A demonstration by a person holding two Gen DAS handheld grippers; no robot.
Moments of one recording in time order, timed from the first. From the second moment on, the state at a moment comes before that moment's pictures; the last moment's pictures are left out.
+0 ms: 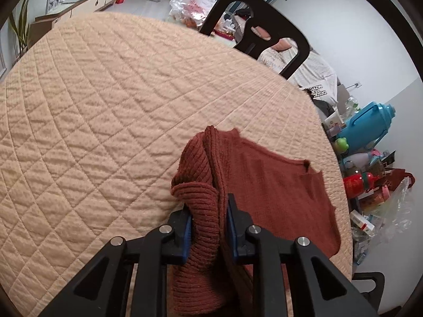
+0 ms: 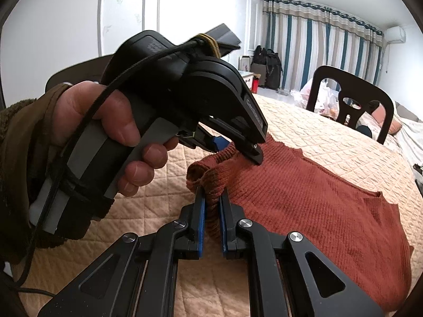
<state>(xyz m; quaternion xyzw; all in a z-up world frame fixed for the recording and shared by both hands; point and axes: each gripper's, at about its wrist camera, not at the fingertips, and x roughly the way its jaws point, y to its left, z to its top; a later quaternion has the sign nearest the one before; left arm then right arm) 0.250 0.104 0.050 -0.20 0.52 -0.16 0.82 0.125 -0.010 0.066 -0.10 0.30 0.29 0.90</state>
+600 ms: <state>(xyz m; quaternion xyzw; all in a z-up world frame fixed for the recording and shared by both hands) 0.241 0.013 0.104 -0.19 0.48 -0.21 0.83 0.100 -0.091 0.100 -0.04 0.26 0.24 0.93</state>
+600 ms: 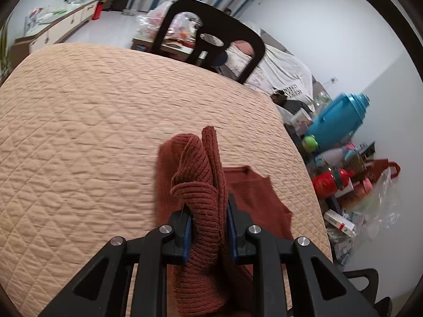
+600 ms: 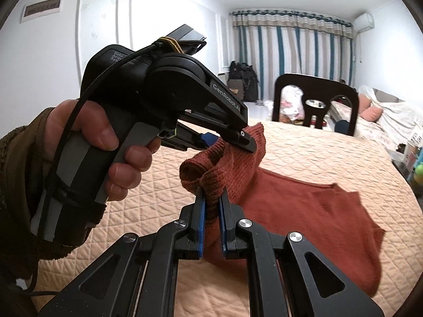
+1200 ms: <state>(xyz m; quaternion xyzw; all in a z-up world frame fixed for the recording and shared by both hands) 0.239 -0.088 0.108 -0.14 0.50 -0.25 0.82 0.080 -0.169 0.100 0.02 0.27 0.18 0.95</state>
